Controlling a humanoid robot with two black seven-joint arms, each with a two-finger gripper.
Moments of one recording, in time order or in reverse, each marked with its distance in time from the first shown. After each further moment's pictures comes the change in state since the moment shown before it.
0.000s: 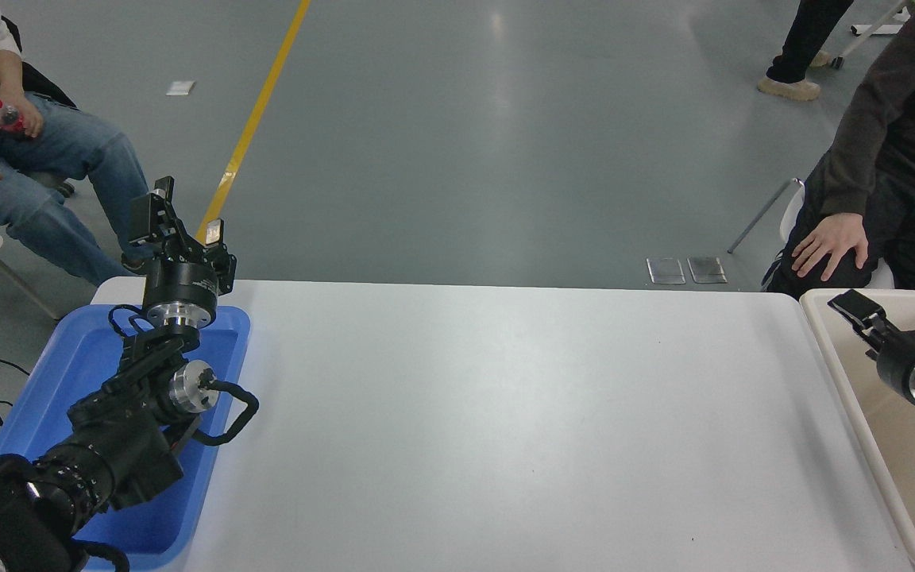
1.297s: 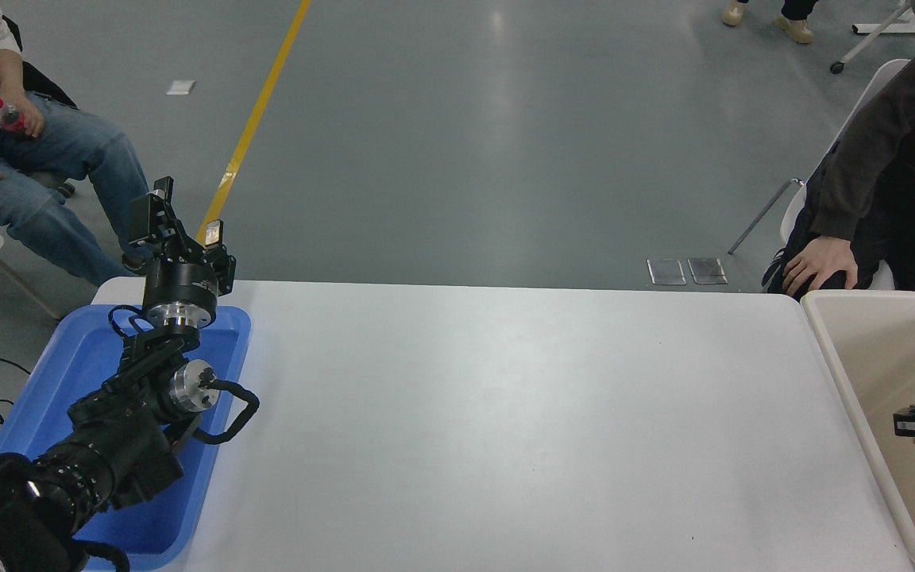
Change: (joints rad) left arm 0.000 0.000 0.000 0.000 0.000 0.000 0.001; right arm 0.016 0.147 -1.111 -0.417 -0.360 -0.075 -0.004
